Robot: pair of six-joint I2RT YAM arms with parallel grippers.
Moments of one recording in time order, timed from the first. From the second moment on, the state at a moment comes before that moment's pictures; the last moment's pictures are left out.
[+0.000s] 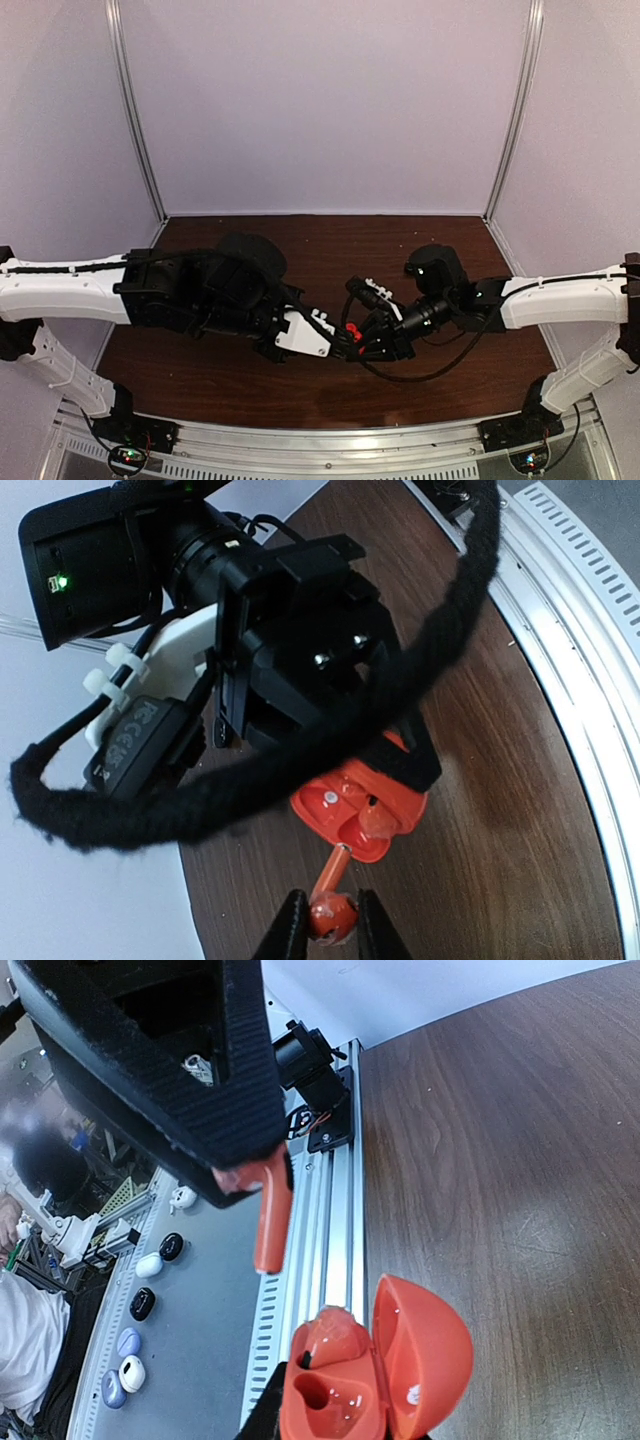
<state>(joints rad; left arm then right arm) -1.34 1.39 1.25 -0.55 -0.16 0.85 0.91 1.38 0.77 0.07 -0.88 0.13</state>
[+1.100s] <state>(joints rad) -1.37 1.45 1.27 -0.54 -0.15 0.87 0.96 1.40 0.82 0.02 -0.85 0.09</state>
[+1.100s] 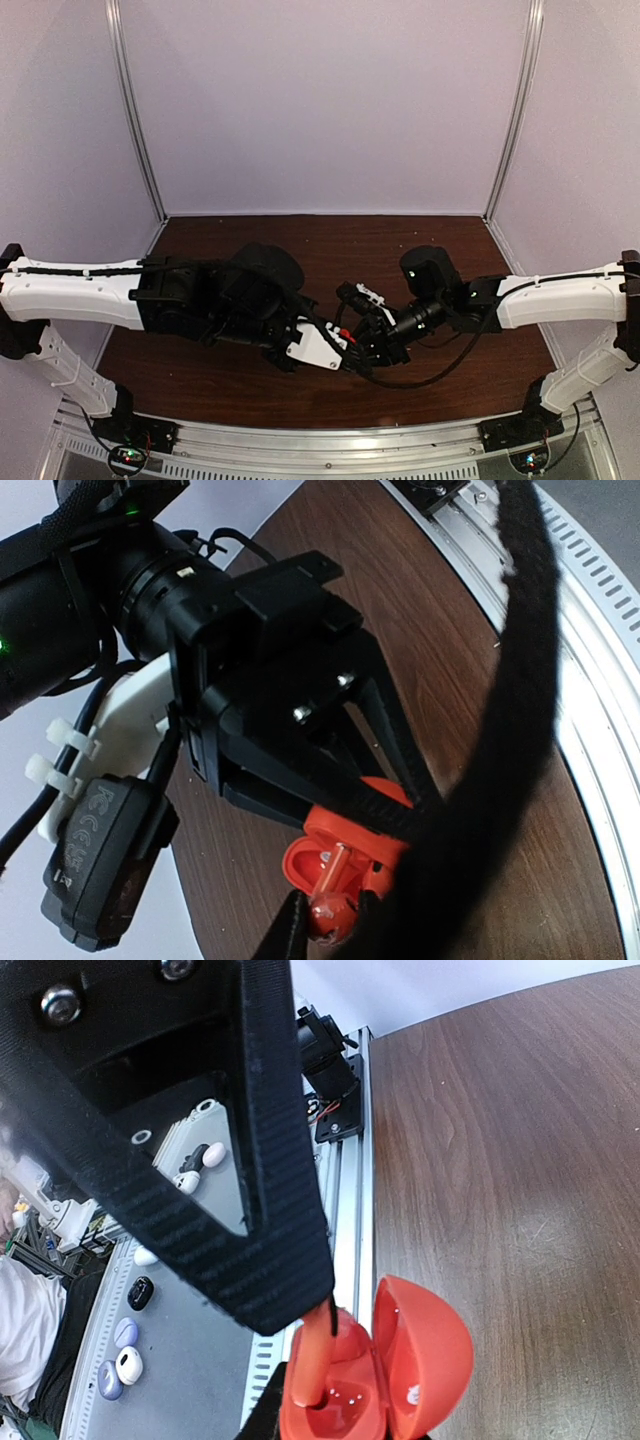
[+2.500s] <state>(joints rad) -1.39 1.47 1.27 -0.55 -0.13 0.88 0.98 1.40 0.82 -0.01 -0.85 0.07</state>
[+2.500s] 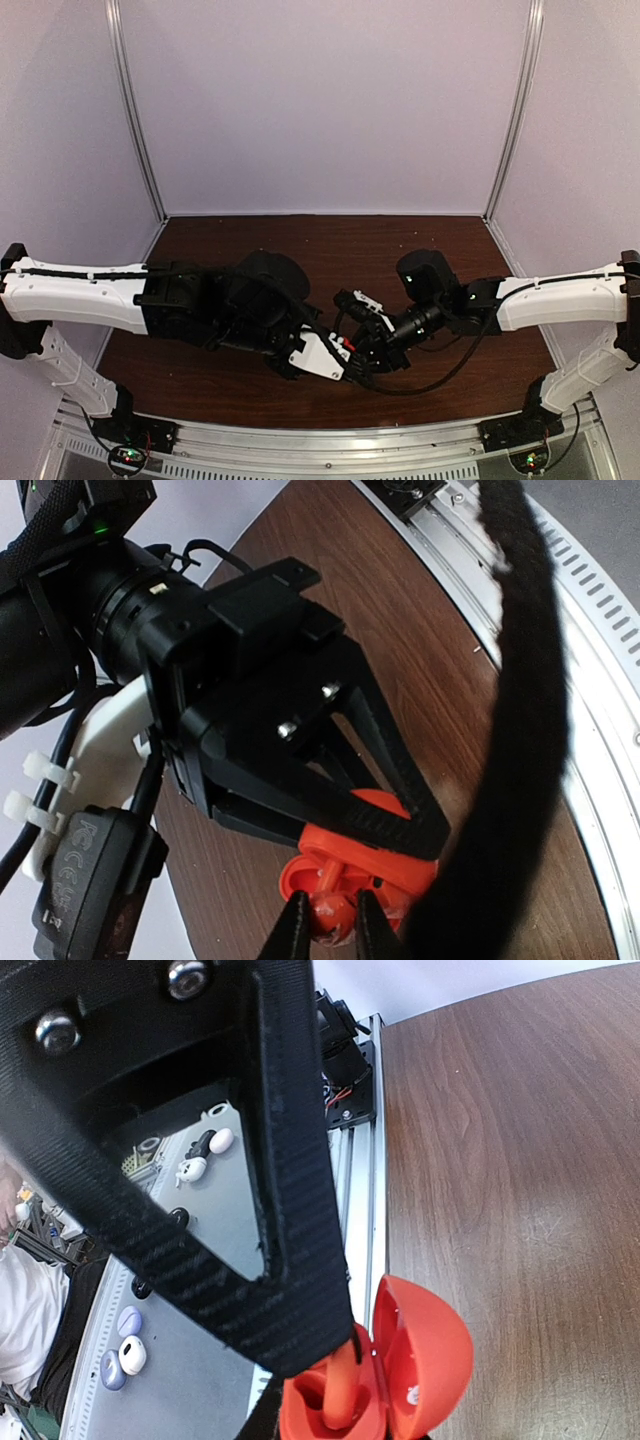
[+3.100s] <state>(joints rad) -1.41 1.47 1.28 -0.55 -0.09 0.88 1.00 1.39 0.82 -0.03 -0.85 0.04</state>
